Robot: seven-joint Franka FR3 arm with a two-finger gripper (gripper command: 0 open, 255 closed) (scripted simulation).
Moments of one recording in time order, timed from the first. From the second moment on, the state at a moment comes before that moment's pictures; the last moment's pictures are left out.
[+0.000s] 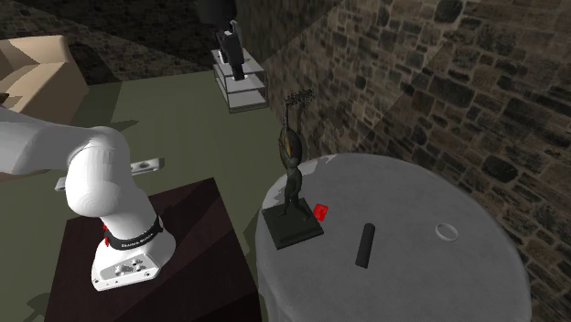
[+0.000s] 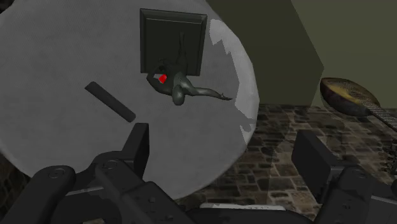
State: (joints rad) arm 0.01 -0.81 -0.03 -2.26 0.10 1.62 0.03
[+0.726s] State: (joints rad) arm 0.02 -0.58 -0.02 -2.34 0.09 1.84 0.00
